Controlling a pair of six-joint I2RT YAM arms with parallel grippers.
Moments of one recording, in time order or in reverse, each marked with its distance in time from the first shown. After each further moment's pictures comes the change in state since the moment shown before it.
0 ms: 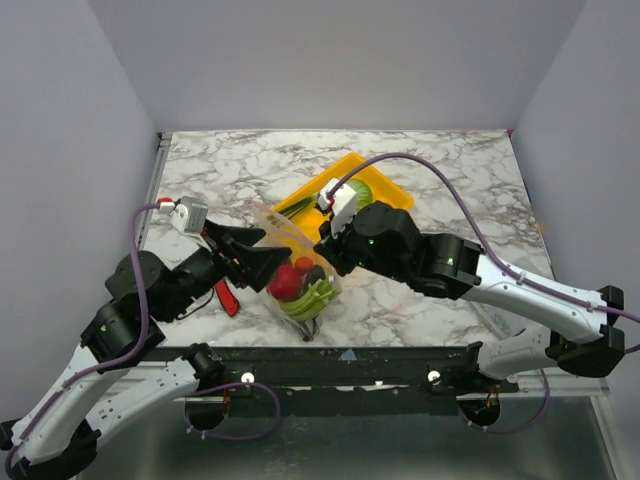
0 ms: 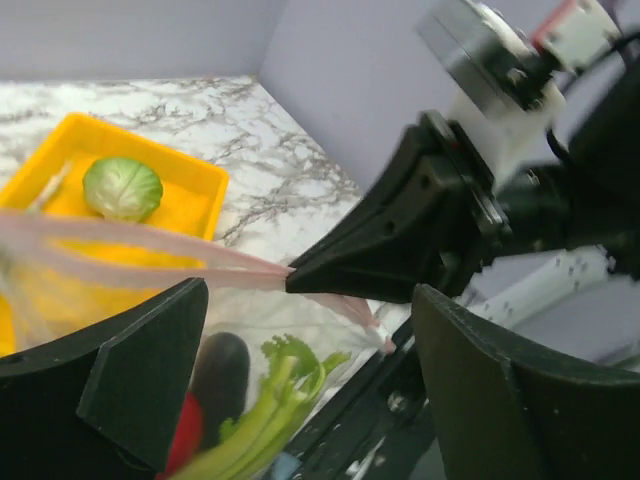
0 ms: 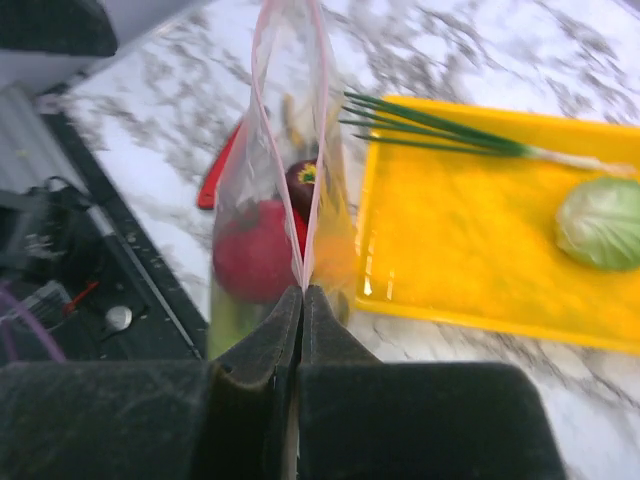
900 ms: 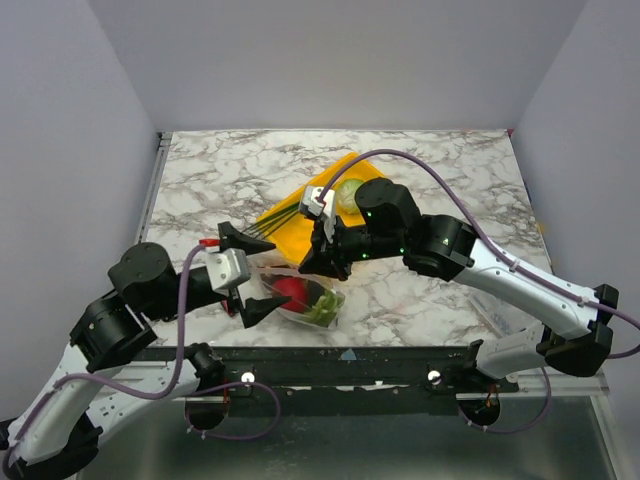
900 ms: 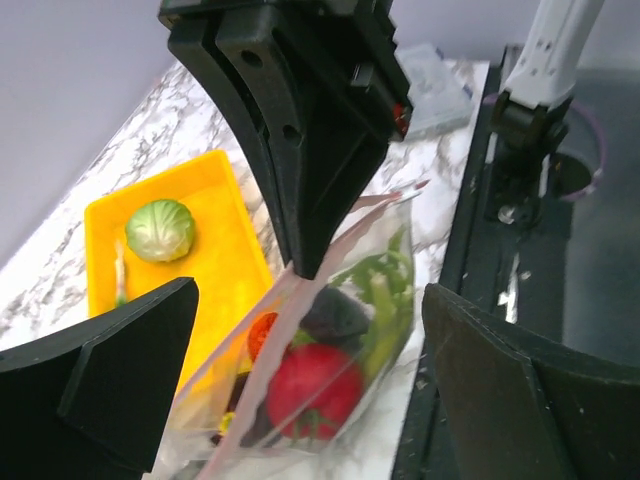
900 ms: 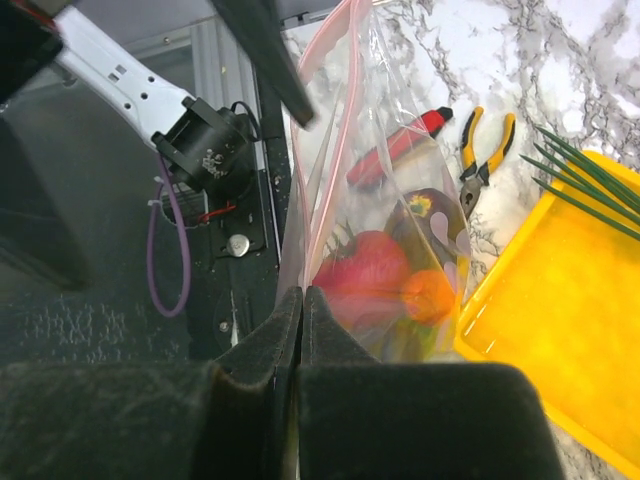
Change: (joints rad) left arm 0.009 0.052 0.179 -0.266 0.458 0.763; right arm -0.154 0.039 0.065 -0.010 -0.689 -0.174
